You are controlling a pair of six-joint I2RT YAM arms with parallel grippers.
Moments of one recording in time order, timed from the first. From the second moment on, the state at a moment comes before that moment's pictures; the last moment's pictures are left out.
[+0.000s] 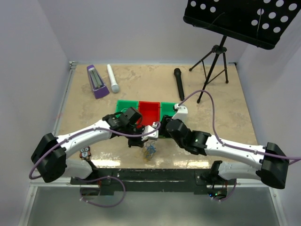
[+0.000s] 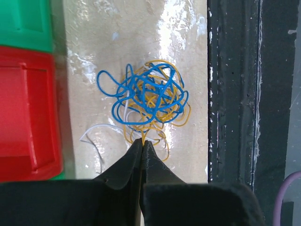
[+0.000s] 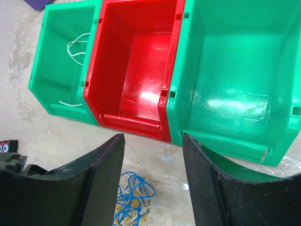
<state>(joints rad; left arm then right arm) -0.82 1.34 0.87 -0.64 0.54 0.61 1.07 1.14 0.70 -0.16 0.59 0.85</state>
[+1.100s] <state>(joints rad) -0.82 1.22 1.24 -0.93 0.56 0.64 1.47 1.04 0.57 0.29 0.67 0.39</state>
